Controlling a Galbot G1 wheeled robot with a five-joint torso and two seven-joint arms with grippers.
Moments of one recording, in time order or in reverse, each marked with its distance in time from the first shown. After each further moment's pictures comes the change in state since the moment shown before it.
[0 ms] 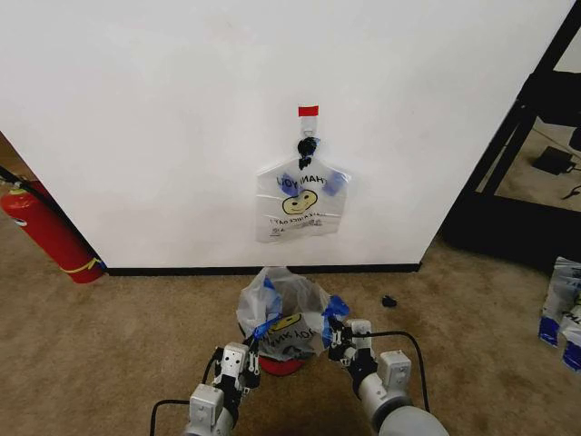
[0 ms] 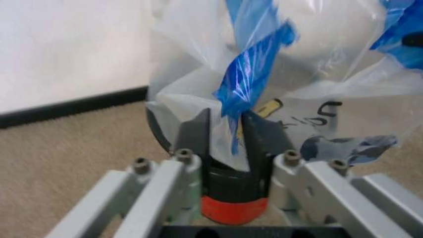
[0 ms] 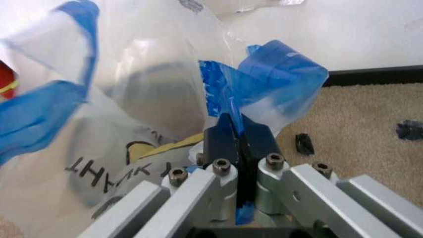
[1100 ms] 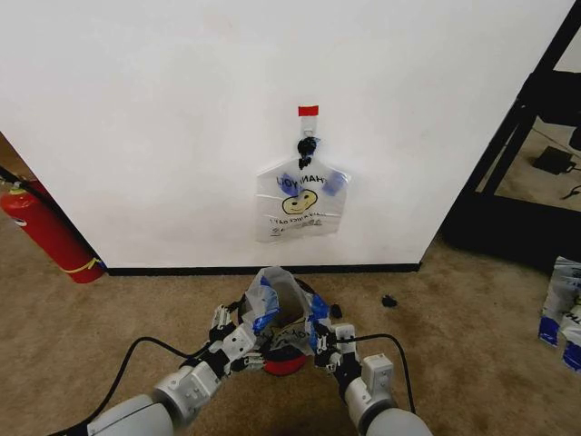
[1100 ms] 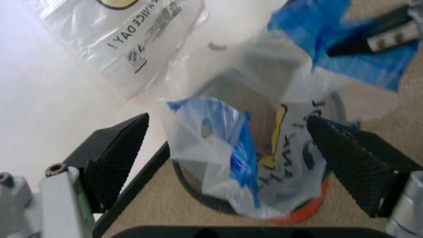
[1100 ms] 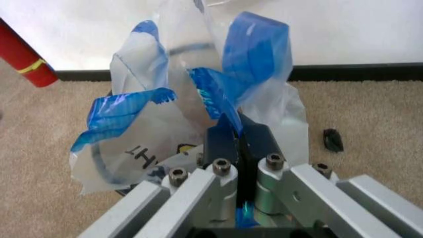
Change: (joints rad) left arm -0.413 0.369 0.105 -0.065 0.024 0.244 0.292; right arm 0.062 0.000 -0.094 -0.052 -0.007 0.002 -0.008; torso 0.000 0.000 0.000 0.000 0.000
